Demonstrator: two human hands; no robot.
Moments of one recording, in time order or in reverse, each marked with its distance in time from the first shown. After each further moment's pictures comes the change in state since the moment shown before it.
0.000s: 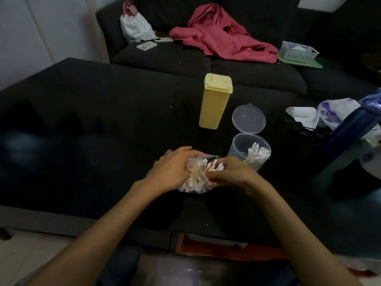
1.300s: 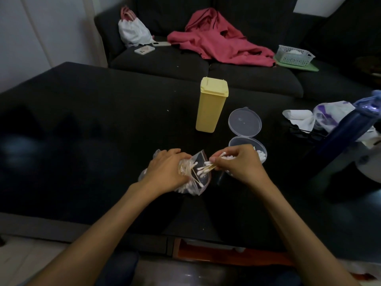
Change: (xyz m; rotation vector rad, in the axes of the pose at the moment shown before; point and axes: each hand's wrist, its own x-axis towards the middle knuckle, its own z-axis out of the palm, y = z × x) left_hand 0.008 -0.006 0.004 0.083 0.053 -0.081; right_hand -0.015 -0.006 -0.014 -0.108 0.341 -0.305
